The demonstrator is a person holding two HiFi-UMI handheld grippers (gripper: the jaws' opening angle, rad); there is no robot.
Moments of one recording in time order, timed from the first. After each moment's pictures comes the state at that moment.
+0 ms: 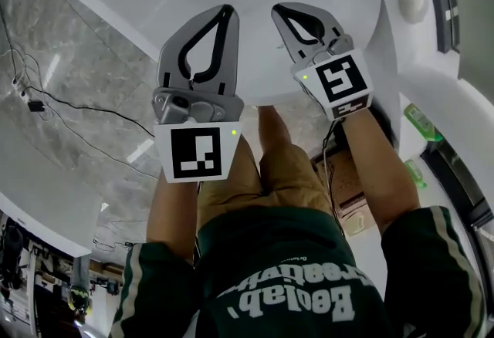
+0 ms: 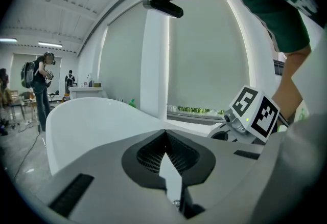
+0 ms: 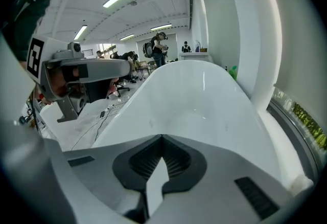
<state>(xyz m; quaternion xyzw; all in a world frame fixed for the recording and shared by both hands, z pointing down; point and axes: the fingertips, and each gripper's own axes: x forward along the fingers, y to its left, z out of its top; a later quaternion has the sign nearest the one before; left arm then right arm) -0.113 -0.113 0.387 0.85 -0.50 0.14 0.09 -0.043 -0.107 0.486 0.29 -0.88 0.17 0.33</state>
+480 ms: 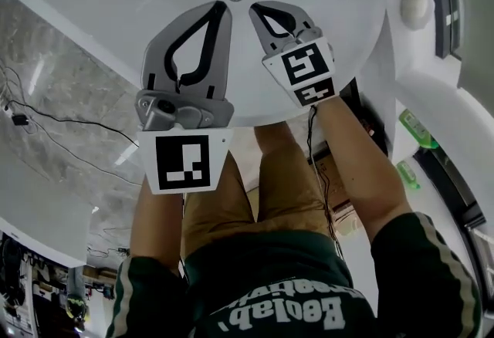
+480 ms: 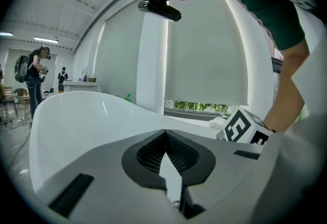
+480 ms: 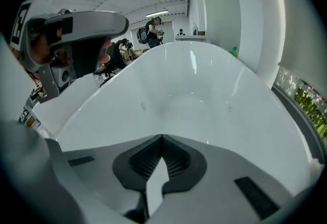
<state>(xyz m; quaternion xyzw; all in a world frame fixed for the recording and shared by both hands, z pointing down) -0.104 -0.135 0.445 0.86 -0.48 0.15 0.10 -0.045 -0.117 0.597 0.30 -0.85 0.20 0.38</state>
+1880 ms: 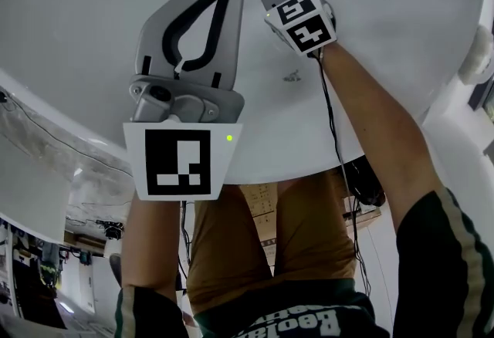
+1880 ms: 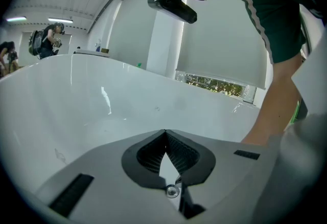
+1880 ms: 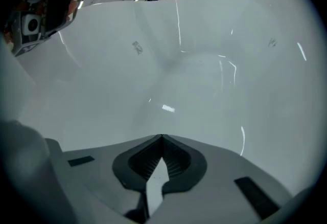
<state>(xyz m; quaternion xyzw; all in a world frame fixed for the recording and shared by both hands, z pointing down) -0.082 -0.147 0.620 0.82 -0.51 0.17 0.19 -0.024 -0.122 0.863 0.17 -0.84 0.22 0.46</state>
